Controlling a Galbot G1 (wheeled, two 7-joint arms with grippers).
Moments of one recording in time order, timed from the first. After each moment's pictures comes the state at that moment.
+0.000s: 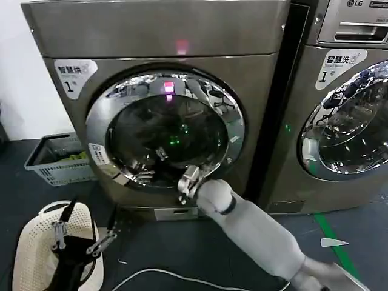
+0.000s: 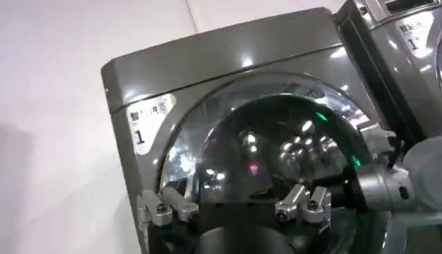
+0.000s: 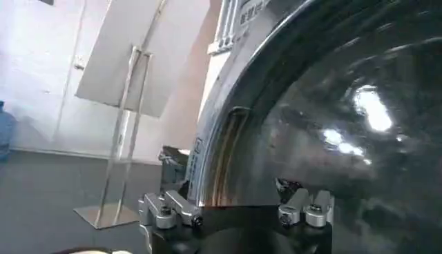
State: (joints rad) left arm 1.81 -1.53 -0.75 -2.43 0.07 -0.28 0.21; right arm -0.38 1.31 -0.34 1.47 0.47 0.00 -0.25
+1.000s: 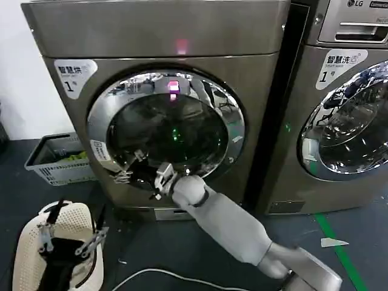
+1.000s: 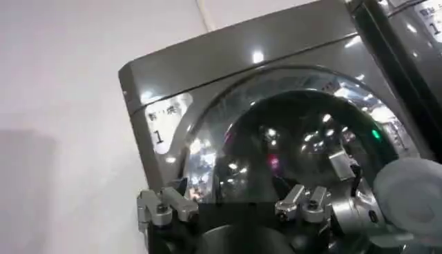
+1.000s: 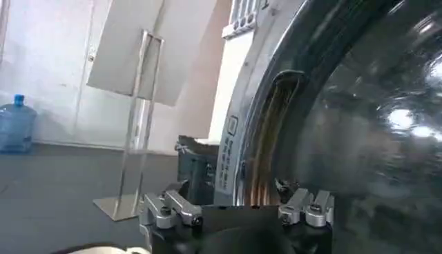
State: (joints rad) left arm 1.83 -1.56 -0.82 -2.45 0.07 -0.28 0.21; right arm -0.30 1.47 -0.40 1.27 0.46 0.02 -0.28
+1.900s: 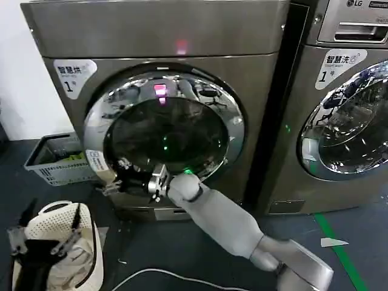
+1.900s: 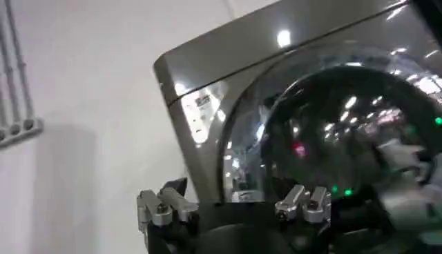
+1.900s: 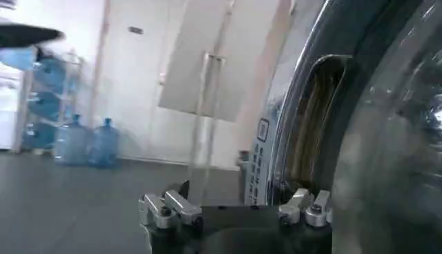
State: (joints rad) left arm 1.81 -1.57 -0.96 -2.46 0.01 -0.19 0.18; right arm -0.27 1.45 -0.44 1.21 0.61 0.14 -0.64
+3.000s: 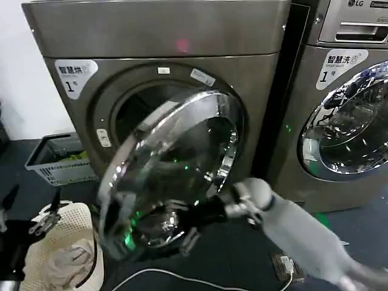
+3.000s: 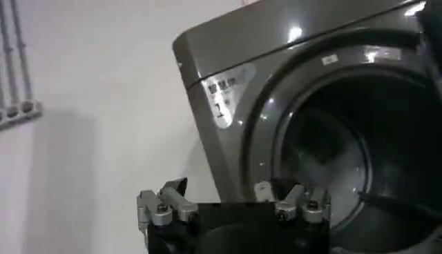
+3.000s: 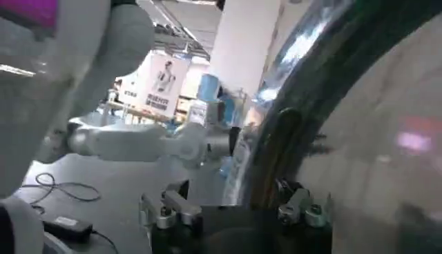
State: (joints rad) left arm 1.63 -1.36 -1.05 -2.31 -0.20 -0.10 0.25; right arm -0.57 0.89 -0.12 1.72 0.78 0.19 -1.26
